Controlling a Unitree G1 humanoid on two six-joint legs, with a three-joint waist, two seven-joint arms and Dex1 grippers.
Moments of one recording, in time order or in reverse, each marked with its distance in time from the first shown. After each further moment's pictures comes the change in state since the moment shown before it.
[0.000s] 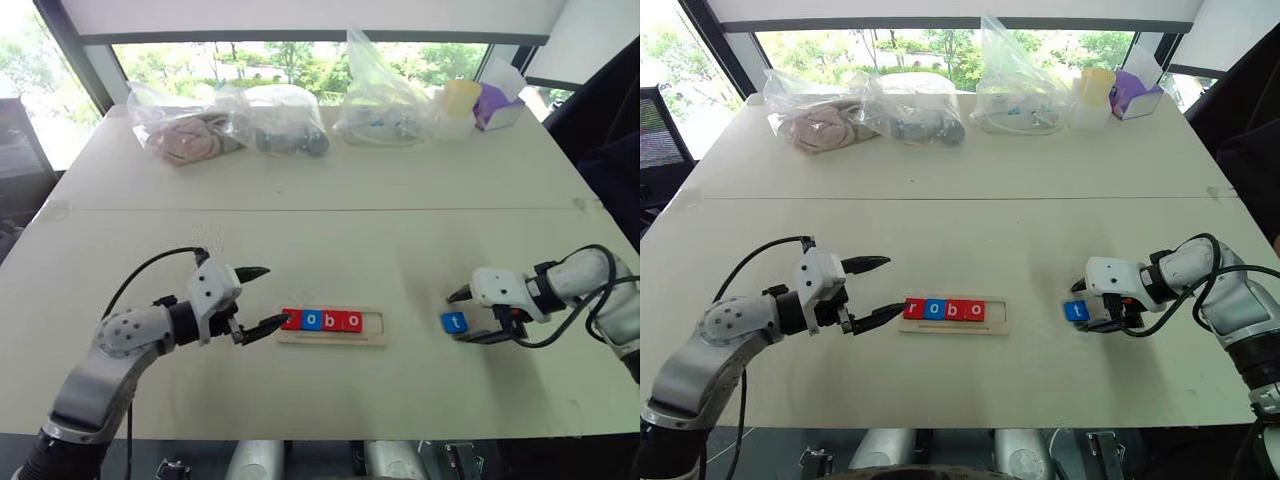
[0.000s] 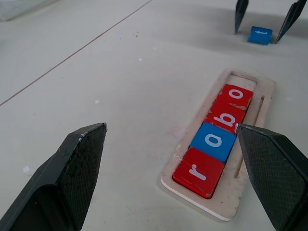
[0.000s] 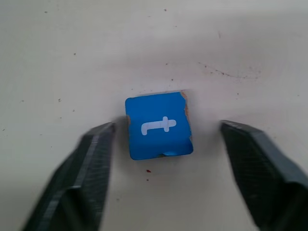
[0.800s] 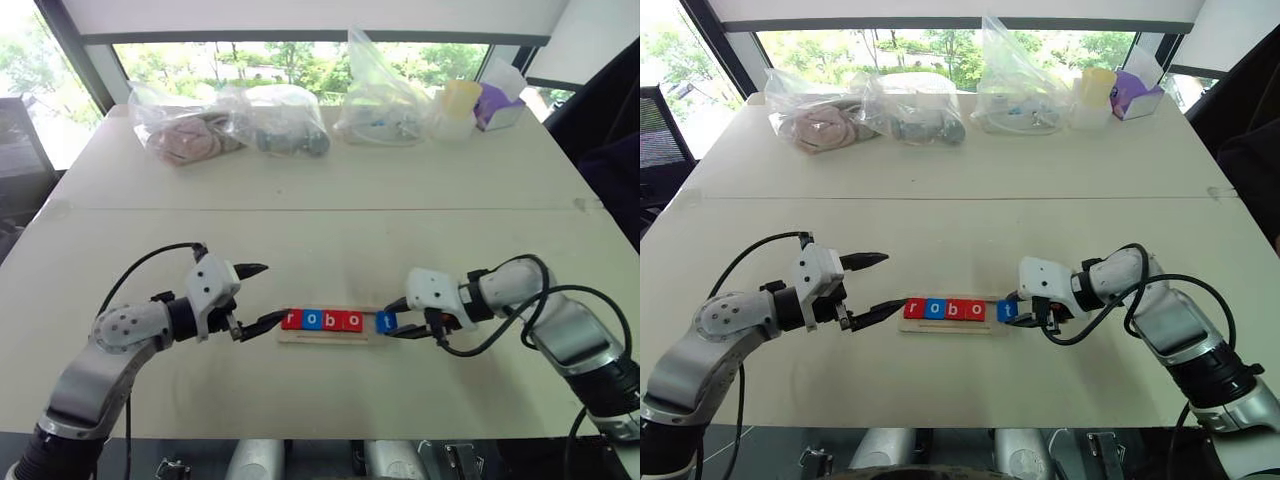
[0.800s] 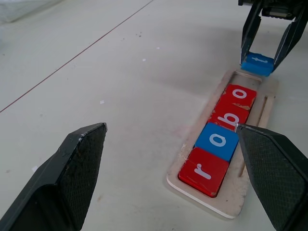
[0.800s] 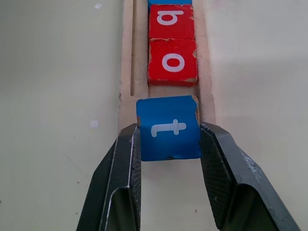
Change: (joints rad) left arm -0.016 0.017 0.000 -0.007 -0.009 0.021 0.003; right arm 0.013 0.210 0.050 -0.460 0.049 0.460 -0.163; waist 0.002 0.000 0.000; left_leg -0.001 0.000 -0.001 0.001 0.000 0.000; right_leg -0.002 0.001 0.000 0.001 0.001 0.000
